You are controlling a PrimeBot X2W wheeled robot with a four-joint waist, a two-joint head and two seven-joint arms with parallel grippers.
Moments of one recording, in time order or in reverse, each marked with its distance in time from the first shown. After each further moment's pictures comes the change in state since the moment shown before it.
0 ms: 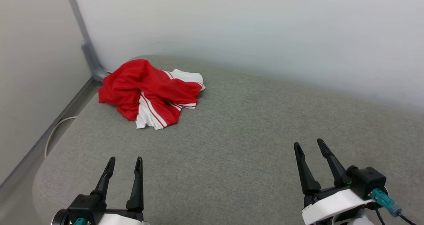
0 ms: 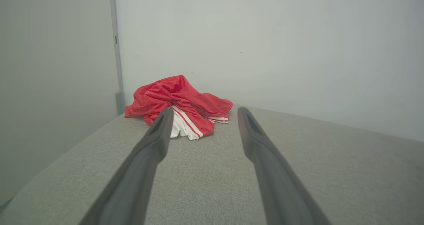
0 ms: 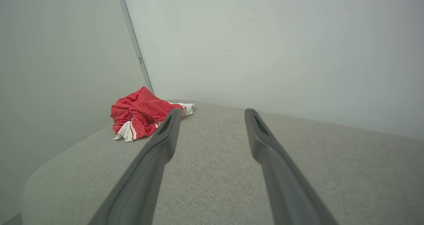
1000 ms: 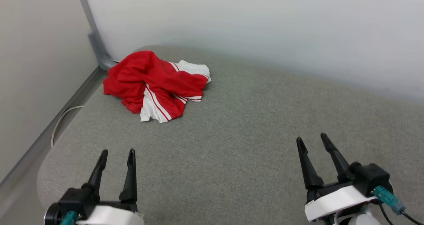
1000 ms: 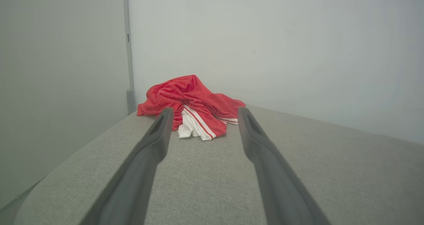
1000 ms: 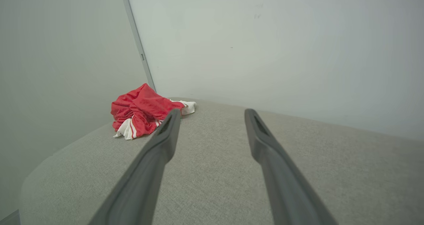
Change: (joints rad) left arm -0.022 0.001 0.032 0.001 -0.016 -0.012 0.000; right arm -0.002 0.000 -0.011 -0.024 -0.030 0.000 0.000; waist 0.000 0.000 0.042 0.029
